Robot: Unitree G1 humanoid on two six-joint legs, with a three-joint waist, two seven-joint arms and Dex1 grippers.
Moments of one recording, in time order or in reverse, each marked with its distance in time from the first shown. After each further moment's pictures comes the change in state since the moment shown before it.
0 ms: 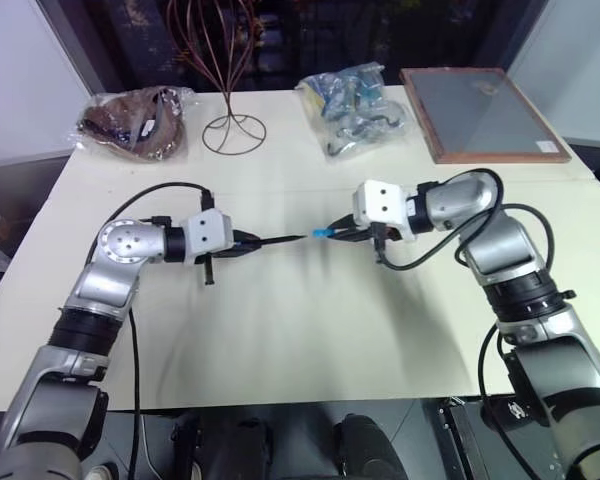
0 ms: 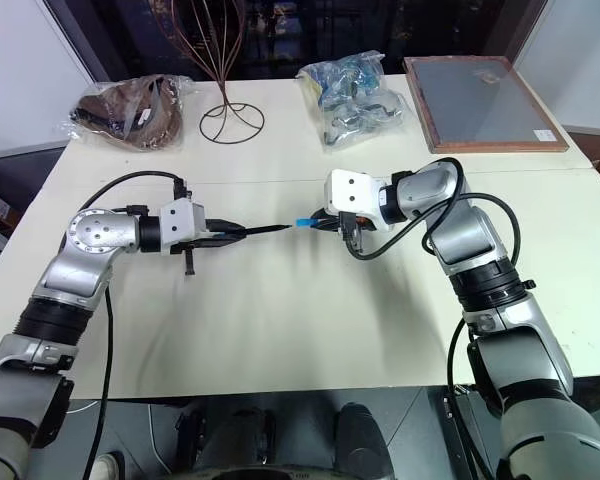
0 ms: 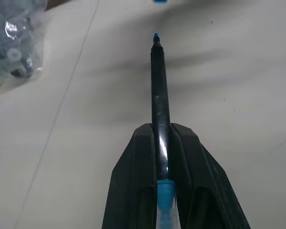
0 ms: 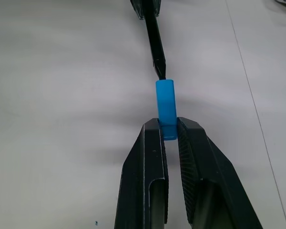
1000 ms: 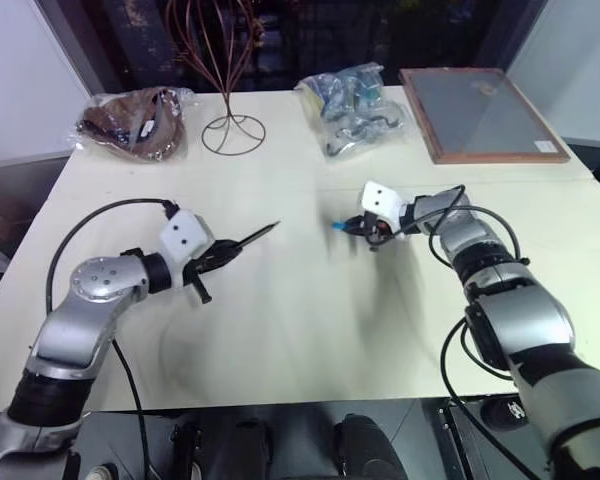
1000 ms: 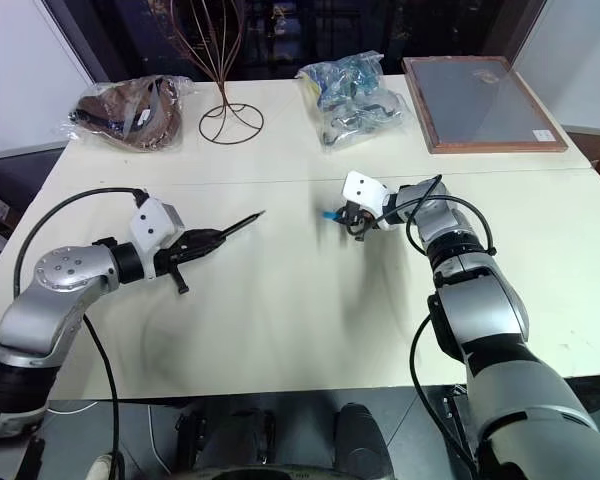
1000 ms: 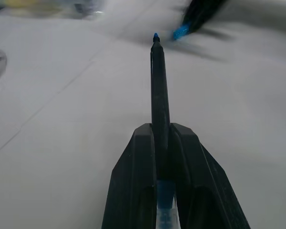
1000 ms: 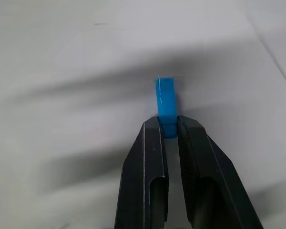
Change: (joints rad) left arm 0.297 0.059 0.129 -0.473 -0.147 0.535 0.259; right arm -0.247 0.138 -0.026 0.968 -0.194 -0.475 -0.157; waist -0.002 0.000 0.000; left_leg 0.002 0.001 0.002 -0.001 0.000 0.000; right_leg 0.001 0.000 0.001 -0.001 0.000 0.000
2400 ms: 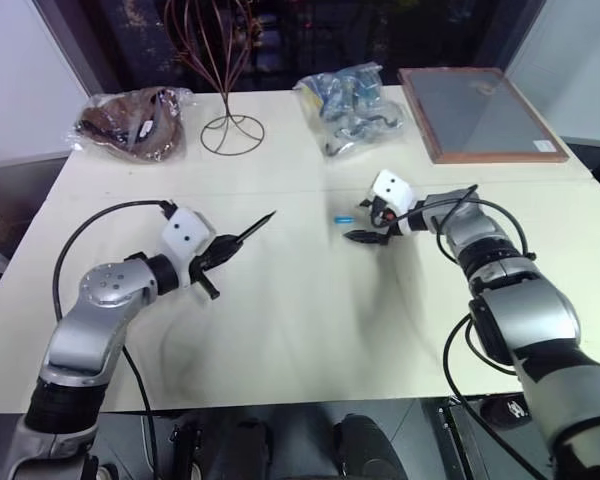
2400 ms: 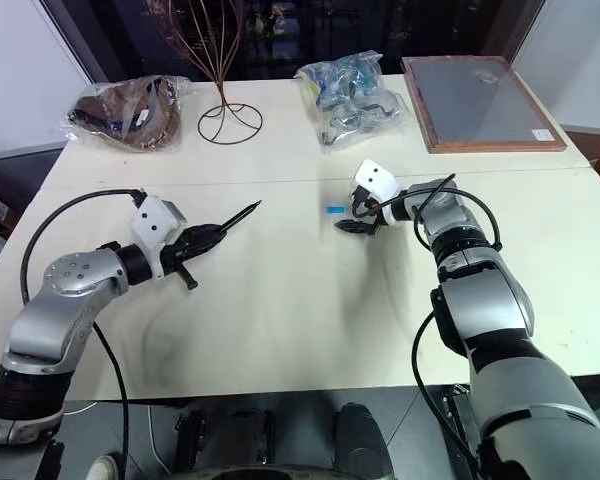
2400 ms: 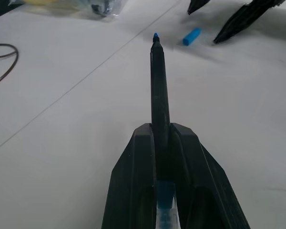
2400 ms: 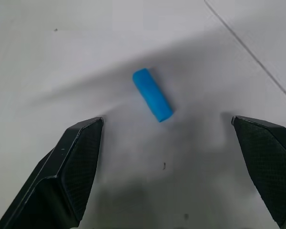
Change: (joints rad) left arm 0.029 -0.113 0.066 -0.114 0.004 0.173 0.162; right arm -0.069 0.012 0.002 0.152 0.130 0.160 -0.118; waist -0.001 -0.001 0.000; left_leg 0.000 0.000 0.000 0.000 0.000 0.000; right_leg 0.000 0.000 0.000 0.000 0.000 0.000
